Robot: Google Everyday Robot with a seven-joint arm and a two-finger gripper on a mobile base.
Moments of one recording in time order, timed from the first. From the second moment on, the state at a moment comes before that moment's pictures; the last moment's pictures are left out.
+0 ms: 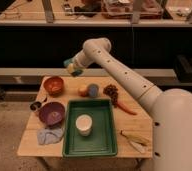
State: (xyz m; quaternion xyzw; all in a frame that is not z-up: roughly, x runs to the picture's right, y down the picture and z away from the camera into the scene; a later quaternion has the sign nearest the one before) arm -0.123 -0.136 0.800 0.22 -0.23 -0.83 0.46
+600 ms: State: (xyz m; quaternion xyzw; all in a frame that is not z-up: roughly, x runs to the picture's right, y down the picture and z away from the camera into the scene) arm -0.159 -0.176 0.783 0.27 -0.13 -0.82 0.48
